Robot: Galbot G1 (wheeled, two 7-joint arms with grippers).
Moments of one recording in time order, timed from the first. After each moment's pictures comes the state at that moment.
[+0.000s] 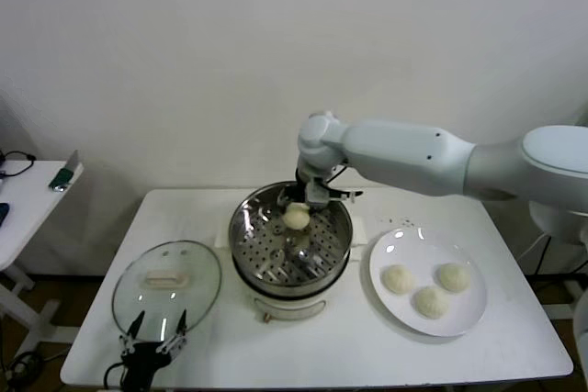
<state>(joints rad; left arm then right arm) 1.79 -1.45 -0.69 -2.00 -0.17 0.01 0.04 0.52 1.31 -1.35 1.15 -0.38 0.58 -0.87</state>
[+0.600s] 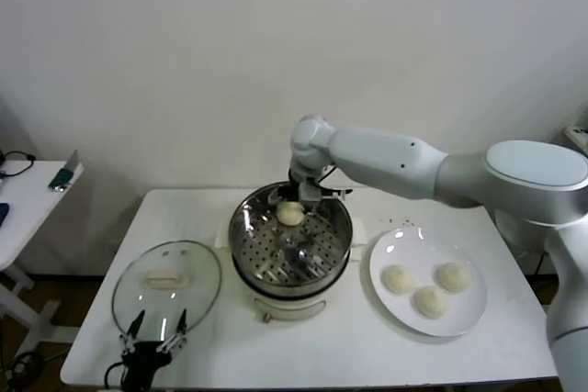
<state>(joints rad) 1.79 -1.45 -0.69 -2.00 -0.17 0.01 0.04 0.52 1.33 -1.34 1.07 -0.35 0.66 -0.84</state>
